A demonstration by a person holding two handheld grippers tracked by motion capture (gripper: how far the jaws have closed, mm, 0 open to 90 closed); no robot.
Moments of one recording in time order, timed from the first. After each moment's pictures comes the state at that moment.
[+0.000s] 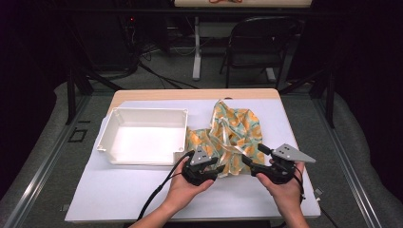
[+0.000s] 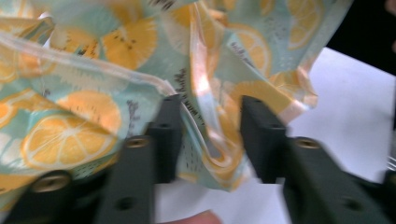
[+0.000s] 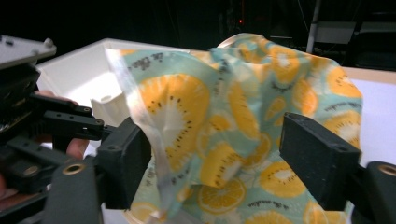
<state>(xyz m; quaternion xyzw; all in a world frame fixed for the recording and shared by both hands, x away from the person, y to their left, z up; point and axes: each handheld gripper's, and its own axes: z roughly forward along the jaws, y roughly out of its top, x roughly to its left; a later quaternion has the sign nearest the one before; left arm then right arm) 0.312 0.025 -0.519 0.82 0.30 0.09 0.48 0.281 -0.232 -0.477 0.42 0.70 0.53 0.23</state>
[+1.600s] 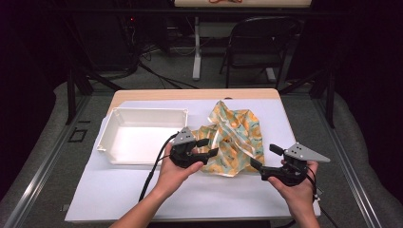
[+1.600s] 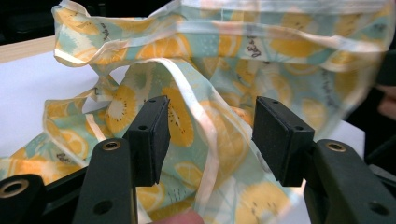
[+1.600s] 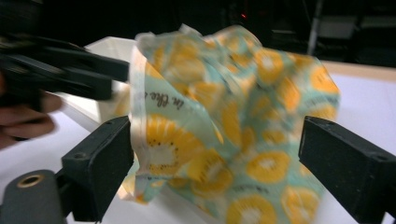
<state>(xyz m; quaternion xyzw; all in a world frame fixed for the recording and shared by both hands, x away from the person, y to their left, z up) 0.344 0.052 -0.477 0.78 0.30 0.08 0.53 0.271 -0.258 -0.459 0.41 0.70 0.54 0.21</state>
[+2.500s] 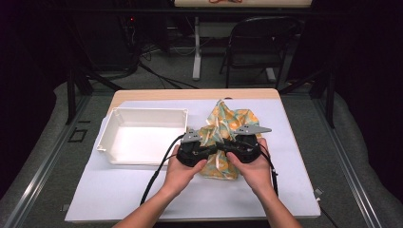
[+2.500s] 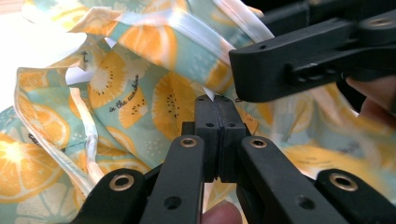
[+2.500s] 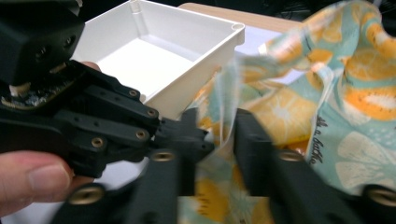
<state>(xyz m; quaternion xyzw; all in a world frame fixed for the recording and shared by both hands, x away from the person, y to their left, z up) 0.354 0.041 -0.500 0.79 0.33 0.04 0.51 0.339 -0.163 -0.464 0.40 0.77 0.48 0.13</state>
